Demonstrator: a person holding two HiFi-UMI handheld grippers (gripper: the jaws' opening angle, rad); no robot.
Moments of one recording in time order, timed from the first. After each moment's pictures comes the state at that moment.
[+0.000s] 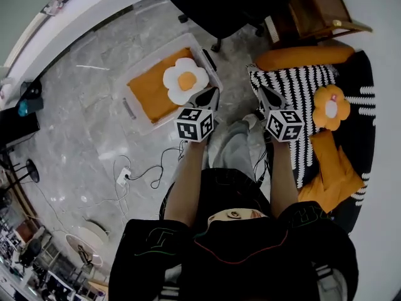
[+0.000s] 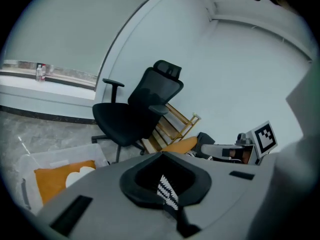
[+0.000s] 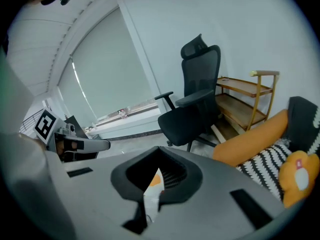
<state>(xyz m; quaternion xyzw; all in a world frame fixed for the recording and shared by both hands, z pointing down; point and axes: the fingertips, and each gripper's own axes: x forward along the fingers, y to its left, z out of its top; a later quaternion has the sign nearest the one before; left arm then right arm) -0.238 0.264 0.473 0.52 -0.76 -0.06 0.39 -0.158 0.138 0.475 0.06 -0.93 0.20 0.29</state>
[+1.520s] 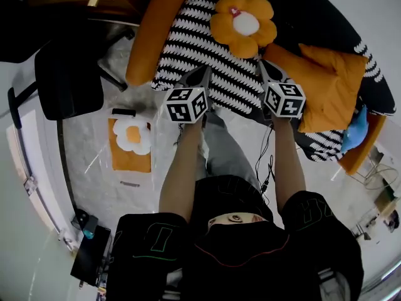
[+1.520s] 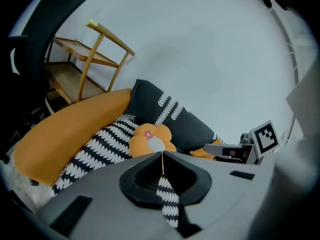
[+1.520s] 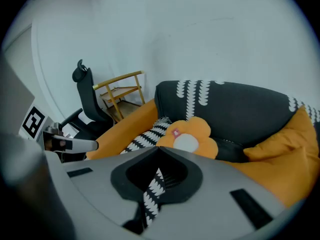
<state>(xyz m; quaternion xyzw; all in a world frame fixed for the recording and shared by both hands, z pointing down) 0.085 -0.136 0.578 0.74 -0.47 0.11 0.46 0.252 -0.169 0.573 0.48 -0.77 0.32 0.27</state>
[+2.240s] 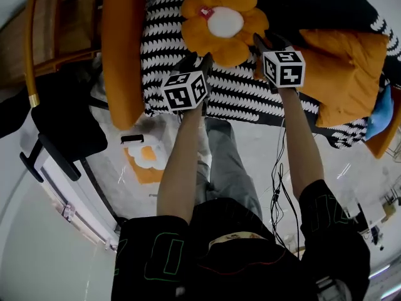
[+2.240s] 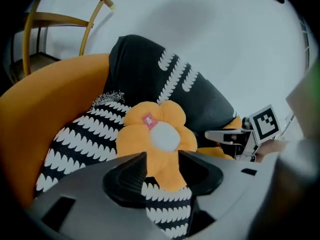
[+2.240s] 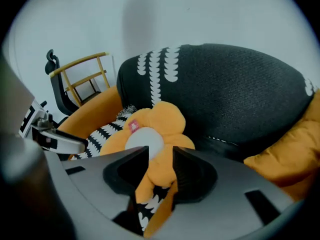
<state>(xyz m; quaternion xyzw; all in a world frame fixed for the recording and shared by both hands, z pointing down) 0.170 -0.253 0.722 0.74 -0.42 0.24 0.47 0.350 -0.290 0.721 0.51 -0.72 0.34 0.31</state>
